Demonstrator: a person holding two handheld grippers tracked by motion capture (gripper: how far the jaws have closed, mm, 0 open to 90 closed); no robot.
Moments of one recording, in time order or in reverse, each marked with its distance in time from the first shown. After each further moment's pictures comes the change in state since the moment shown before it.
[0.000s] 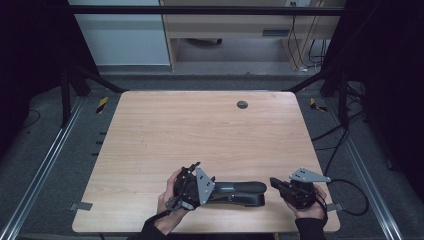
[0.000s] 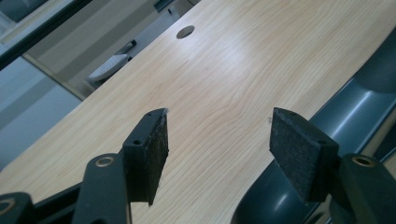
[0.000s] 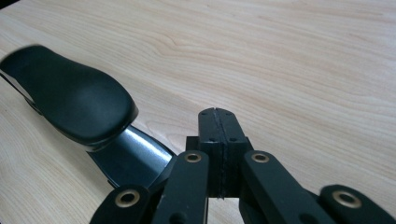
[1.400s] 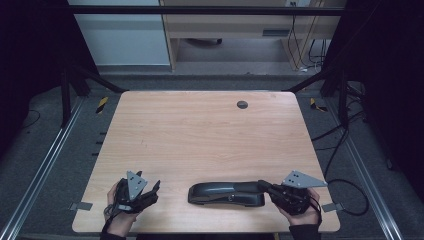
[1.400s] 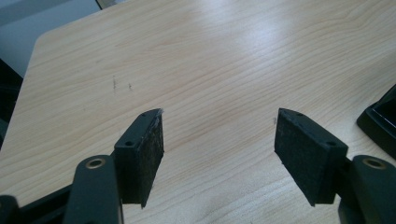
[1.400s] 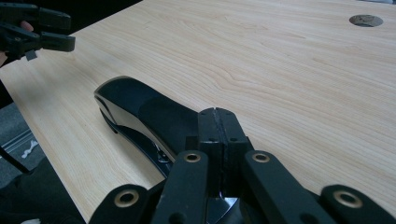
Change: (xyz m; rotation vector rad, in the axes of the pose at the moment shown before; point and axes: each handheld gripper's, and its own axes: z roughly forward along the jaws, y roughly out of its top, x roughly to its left) left arm 0.081 -0.123 -0.026 0.108 0.087 -0.319; right arm 0.040 0.019 -0.014 -0.073 0.124 -0.066
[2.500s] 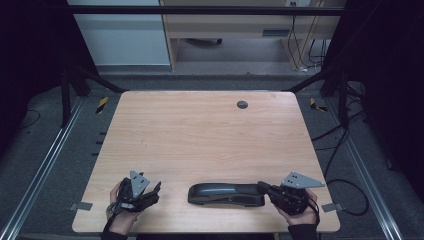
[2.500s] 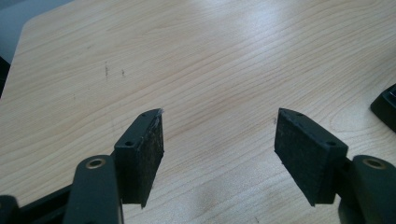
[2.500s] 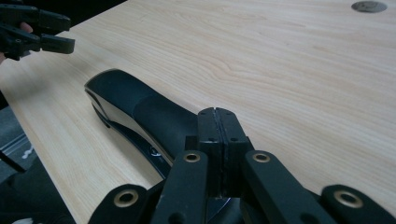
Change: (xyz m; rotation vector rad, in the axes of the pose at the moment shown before) left arm 0.001 -0.005 0.011 0.050 -0.008 0.005; right arm -0.006 -0.011 0.009 0.005 -0.003 0.018
